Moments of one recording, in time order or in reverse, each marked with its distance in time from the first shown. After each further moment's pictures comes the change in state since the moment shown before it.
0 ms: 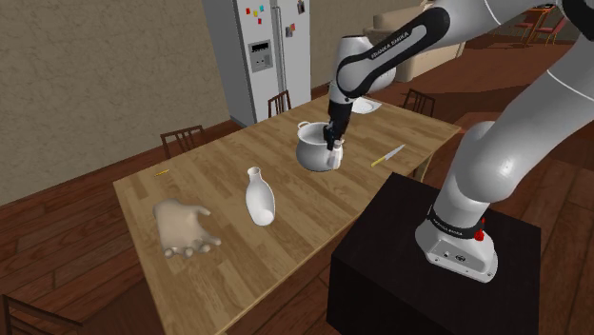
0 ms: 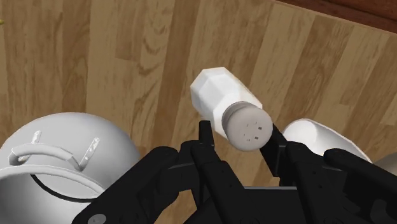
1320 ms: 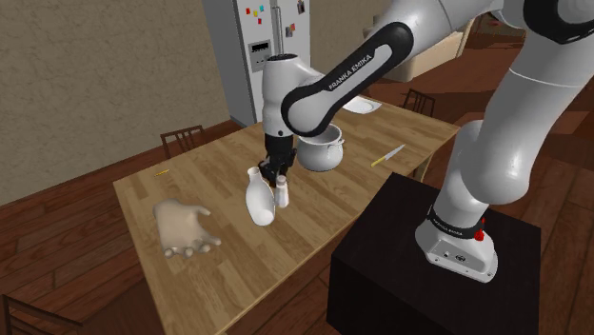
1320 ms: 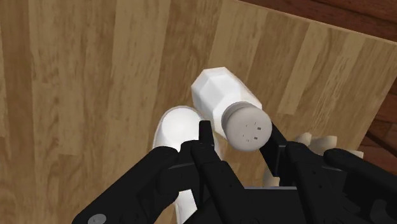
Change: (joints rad) arm 0.220 0.266 0.340 0.259 0.050 0.061 0.515
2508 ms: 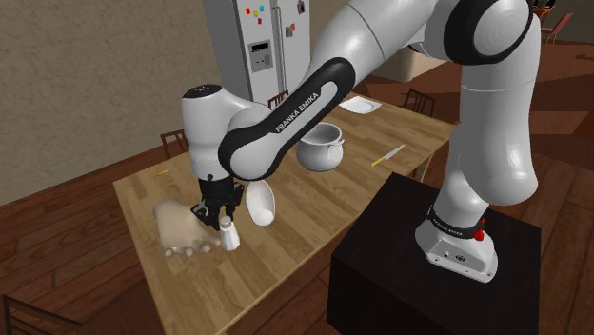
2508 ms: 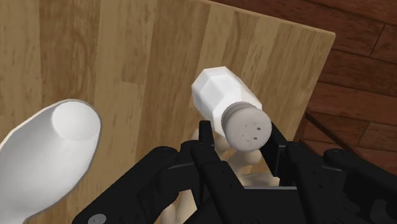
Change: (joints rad) arm 0.167 0.392 0.106 0.450 -0.180 -0.048 0.379
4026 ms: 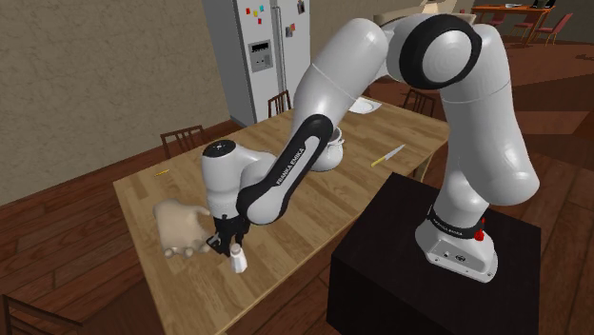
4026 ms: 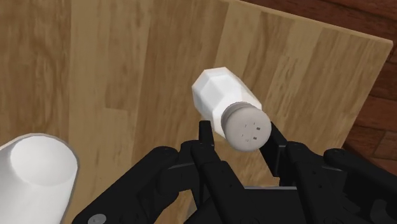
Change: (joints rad) arm 0.033 0.200 -0.039 -0.052 -0.068 0.248 0.037
